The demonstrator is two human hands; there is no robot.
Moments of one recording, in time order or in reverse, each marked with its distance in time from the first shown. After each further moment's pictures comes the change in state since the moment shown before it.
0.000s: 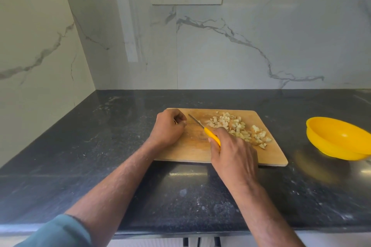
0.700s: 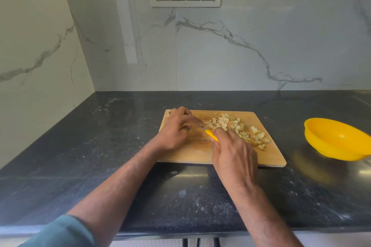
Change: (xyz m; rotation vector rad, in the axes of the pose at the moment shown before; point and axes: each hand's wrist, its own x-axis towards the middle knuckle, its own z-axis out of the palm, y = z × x) left_hand 0.001 0.004 0.008 -0.036 -0.175 0.315; right_hand -0.002 0.004 0.005 -0.018 0.116 -0.020
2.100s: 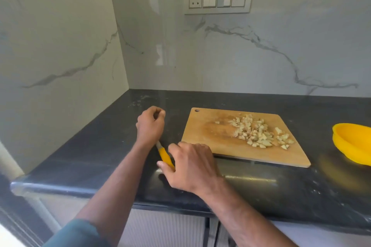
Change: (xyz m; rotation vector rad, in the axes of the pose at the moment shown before) left_hand -0.073 -0.040 -0.079 -0.011 0.594 -0.579; right_hand -0.027 -0.114 0.008 0.213 -0.237 -0.492
